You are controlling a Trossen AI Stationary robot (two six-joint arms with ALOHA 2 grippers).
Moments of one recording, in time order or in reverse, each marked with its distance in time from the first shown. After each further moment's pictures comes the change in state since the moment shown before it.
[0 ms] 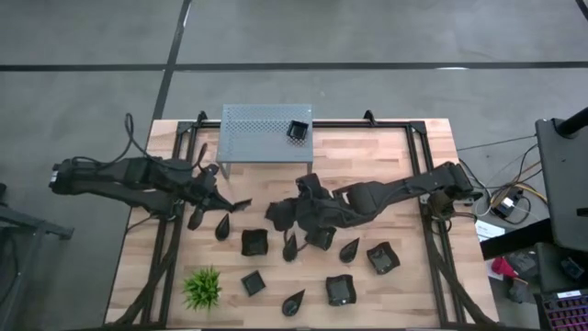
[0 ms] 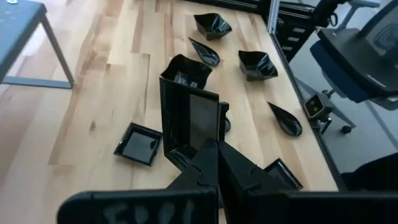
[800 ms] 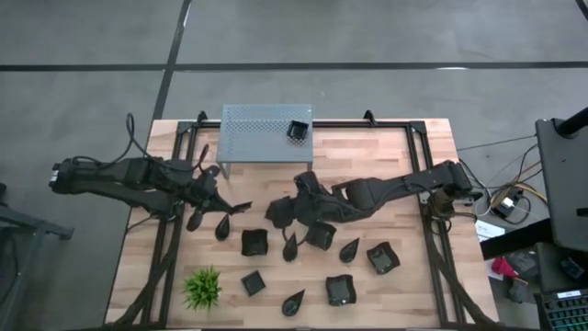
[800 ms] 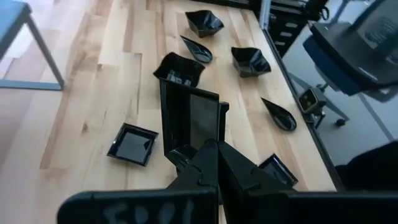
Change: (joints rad) left arm -0.006 0.005 0.000 -0.004 0.029 0.031; right arm -0.032 -0.001 0.000 0.007 -0.102 0.025
